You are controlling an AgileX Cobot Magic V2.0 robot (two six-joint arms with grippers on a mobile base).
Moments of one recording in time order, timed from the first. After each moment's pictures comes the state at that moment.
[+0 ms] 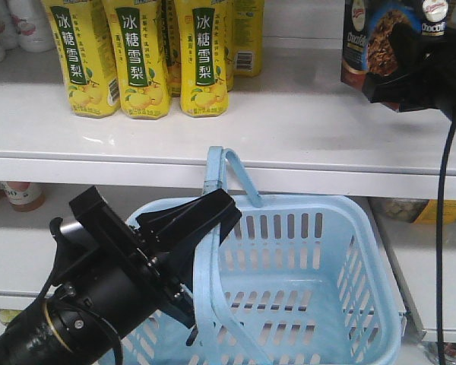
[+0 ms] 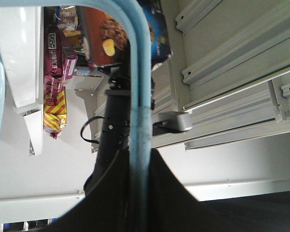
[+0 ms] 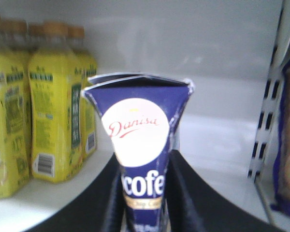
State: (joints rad) left arm -0.91 1.32 -0.45 -0.01 -1.10 -1.80; right arm 0.26 1.20 -0.88 0.25 -0.32 -0.30
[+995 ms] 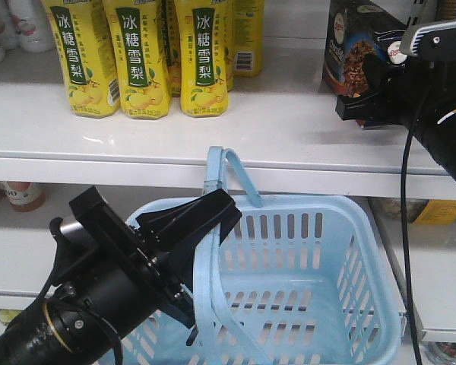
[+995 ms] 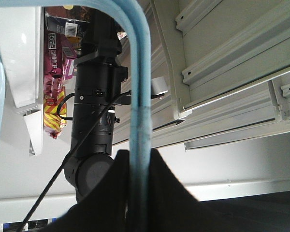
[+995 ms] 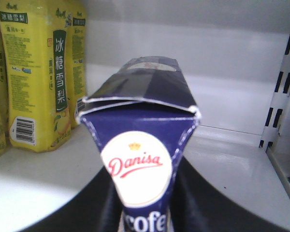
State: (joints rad) left arm -0.91 1.32 -0.45 -0.01 -1.10 -1.80; right arm 0.25 1.35 -0.88 0.25 -0.40 -0.30
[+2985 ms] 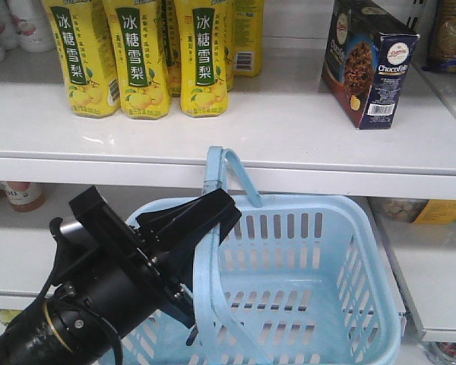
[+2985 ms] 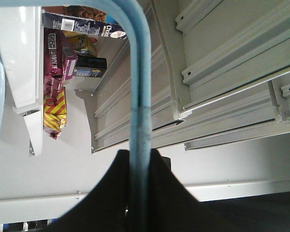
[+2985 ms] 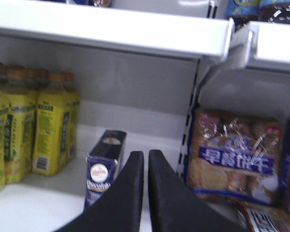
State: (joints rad) left arm -0.91 1.32 -0.45 -0.01 -1.10 -1.80; right arm 0.08 0.55 -0.88 0.12 0.27 -0.23
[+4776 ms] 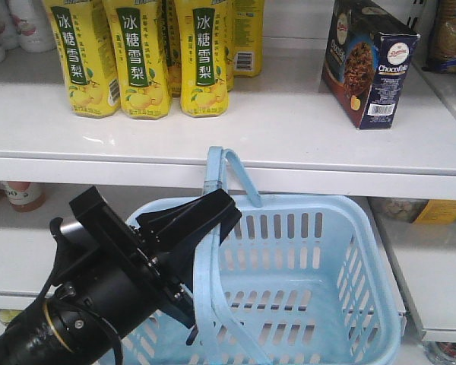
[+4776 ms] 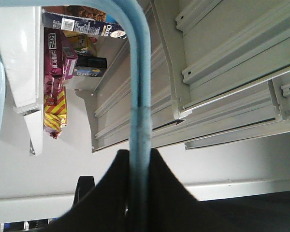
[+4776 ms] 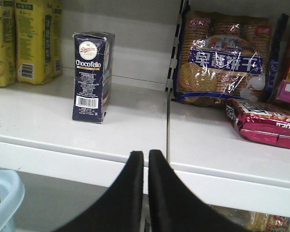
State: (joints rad) left arm -0.91 1.32 -0.45 -0.01 -1.10 -1.80; right arm 0.02 0.26 -0.51 0.04 0.35 -0.15
